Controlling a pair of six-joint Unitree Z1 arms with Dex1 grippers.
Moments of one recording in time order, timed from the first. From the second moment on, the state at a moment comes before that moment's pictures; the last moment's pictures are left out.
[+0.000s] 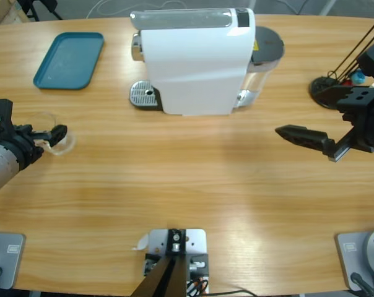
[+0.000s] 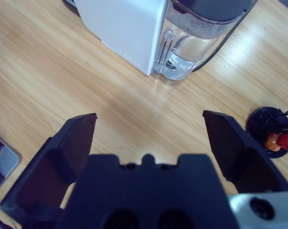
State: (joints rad) arm 0 -1.20 1.55 -0.41 0.06 0.83 -0.97; arm 1 0.98 1.17 -0.74 0.35 -0.30 0.19
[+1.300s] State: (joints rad) arm 0 -0.37 1.34 -0.46 -0.24 -0.45 0.61; arm 1 0.98 1.14 -0.70 0.33 -0.31 0.14
